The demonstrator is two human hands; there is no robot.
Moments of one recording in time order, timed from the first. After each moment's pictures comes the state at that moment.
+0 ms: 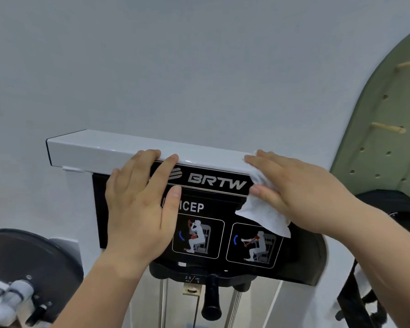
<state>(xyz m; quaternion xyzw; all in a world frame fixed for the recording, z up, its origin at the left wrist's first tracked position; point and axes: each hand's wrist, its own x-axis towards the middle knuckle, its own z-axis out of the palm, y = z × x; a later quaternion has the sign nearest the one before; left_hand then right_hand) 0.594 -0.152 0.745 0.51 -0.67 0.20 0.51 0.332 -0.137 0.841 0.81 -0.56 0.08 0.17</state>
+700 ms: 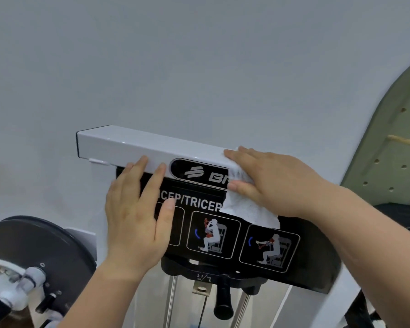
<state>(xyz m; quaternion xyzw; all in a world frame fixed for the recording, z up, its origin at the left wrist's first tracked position) 0.626 -0.150 0.707 0.53 -0.63 0.15 0.55 0.393 -0.155 0.856 0.84 -0.50 0.04 0.19</state>
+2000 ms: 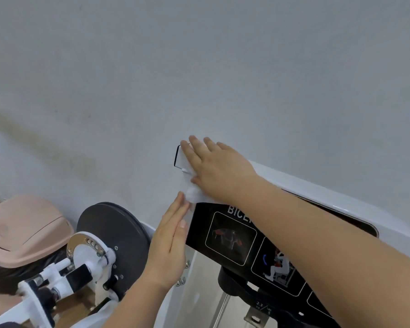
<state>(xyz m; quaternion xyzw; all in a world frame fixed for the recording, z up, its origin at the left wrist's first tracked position) 0.691 -0.143 0.645 0.49 -0.54 -0.13 0.67 0.606 -0.215 0.840 0.86 -0.28 0.00 0.42</state>
